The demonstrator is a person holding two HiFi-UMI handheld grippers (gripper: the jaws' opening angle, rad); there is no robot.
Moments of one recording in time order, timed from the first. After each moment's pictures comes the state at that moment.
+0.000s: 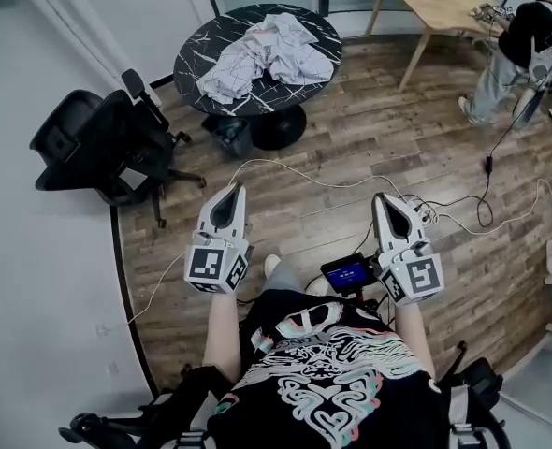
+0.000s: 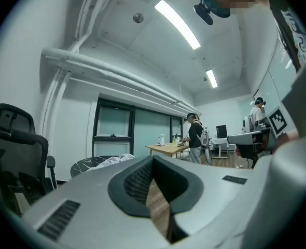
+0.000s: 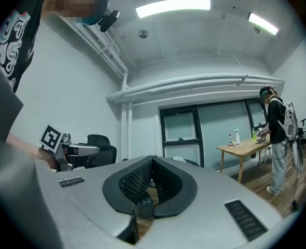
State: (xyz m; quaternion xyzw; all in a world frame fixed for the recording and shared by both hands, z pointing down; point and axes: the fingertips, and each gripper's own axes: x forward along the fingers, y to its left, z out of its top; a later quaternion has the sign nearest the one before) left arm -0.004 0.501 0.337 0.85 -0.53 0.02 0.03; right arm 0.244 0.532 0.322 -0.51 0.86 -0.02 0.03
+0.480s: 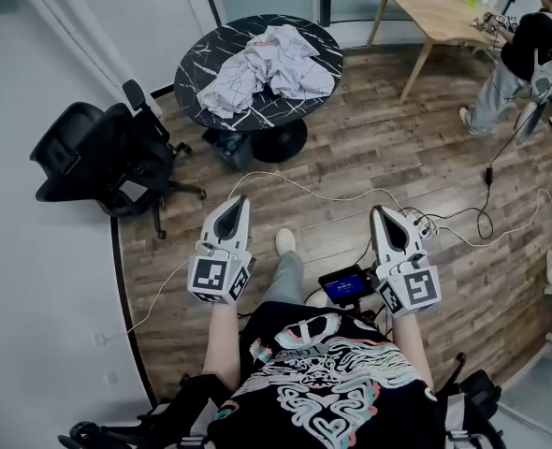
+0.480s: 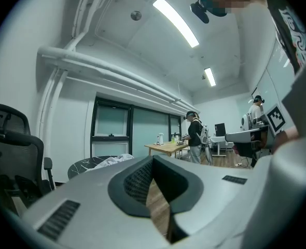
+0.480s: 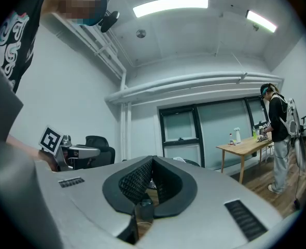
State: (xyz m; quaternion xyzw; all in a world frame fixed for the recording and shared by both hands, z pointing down) left arm 0.006 0.481 0.339 0.85 -0.53 0.04 0.03; right arm 0.246 0.511 0.323 -0.51 0.86 -0.03 0.04
